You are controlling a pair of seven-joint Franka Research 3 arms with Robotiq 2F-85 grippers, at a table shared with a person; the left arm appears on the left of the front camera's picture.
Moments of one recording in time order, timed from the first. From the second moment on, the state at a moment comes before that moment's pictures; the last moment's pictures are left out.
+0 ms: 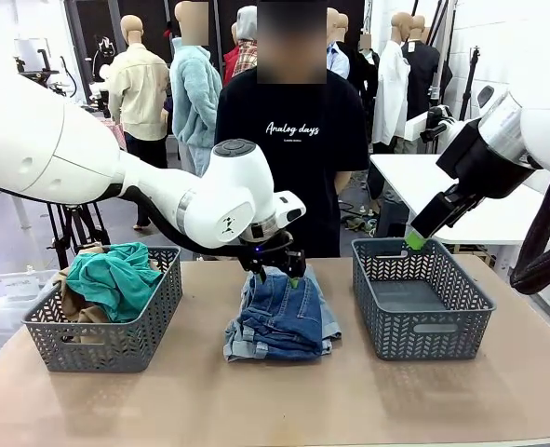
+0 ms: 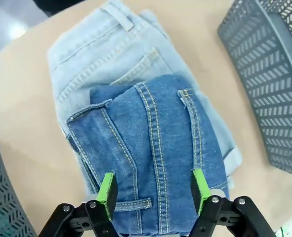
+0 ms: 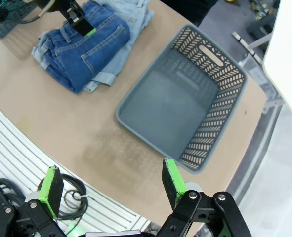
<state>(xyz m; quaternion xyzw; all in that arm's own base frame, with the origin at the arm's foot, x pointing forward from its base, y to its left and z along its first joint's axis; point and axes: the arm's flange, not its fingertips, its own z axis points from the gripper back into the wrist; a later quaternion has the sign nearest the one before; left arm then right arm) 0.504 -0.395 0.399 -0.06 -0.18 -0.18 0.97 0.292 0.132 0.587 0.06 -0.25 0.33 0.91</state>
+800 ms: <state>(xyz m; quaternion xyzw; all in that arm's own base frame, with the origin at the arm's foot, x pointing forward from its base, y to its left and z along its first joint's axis) 0.515 -0.382 0.367 -0.02 -0.15 -0.13 0.98 0.292 0.132 0.587 0.06 -0.25 0.33 0.91</state>
